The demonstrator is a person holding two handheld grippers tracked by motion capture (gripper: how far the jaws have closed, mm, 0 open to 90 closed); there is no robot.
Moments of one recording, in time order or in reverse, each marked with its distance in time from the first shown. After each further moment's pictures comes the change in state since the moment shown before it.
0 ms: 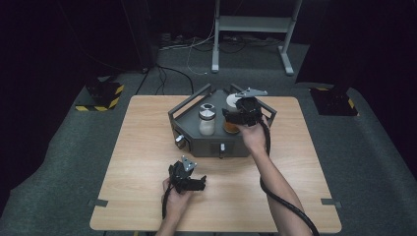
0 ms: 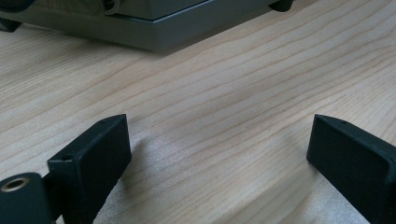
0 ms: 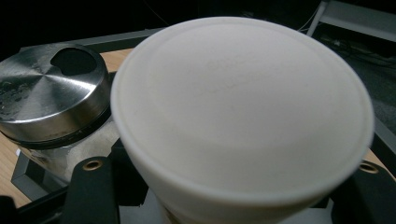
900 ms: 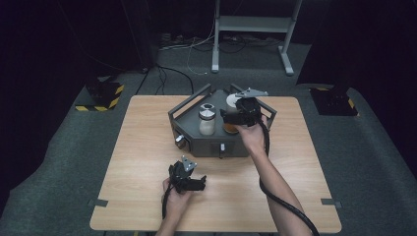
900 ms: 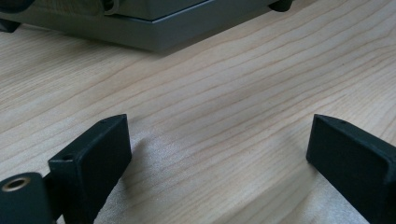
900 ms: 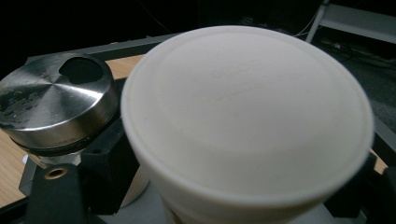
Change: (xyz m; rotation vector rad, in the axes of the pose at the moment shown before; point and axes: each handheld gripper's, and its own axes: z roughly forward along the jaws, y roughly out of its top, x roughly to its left) left arm 0.000 0.000 0.000 -0.001 -0.001 0.001; right arm 0.001 -0.004 -0.001 -0.025 0.002 0.023
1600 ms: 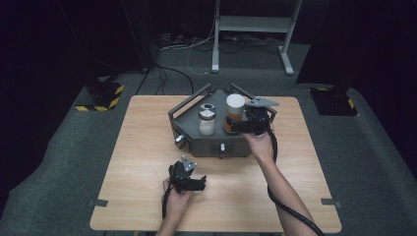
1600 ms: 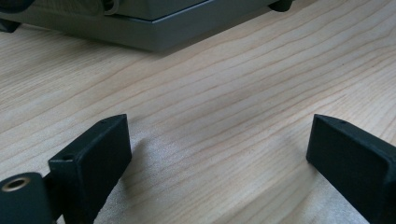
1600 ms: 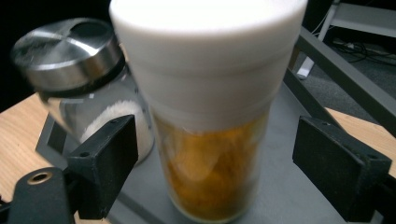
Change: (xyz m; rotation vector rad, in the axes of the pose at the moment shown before) left arm 0.000 0.000 0.000 0.002 0.000 0.001; right arm -0.020 -0.035 -0.018 -0.034 0.056 0.015
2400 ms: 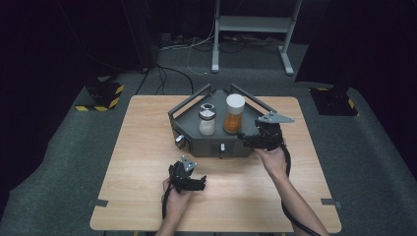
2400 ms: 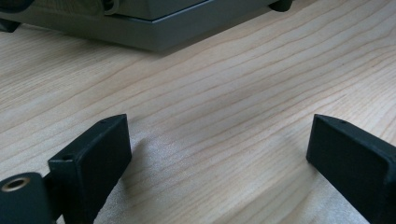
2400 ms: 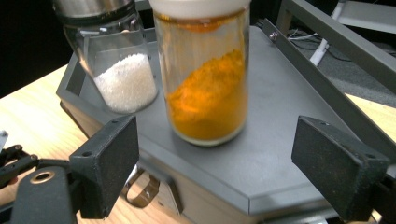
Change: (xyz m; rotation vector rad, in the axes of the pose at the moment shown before) left arm 0.000 0.000 0.000 -0.002 0.001 -0.001; right arm -0.014 -0.042 -0.036 -0.011 0.031 0.000
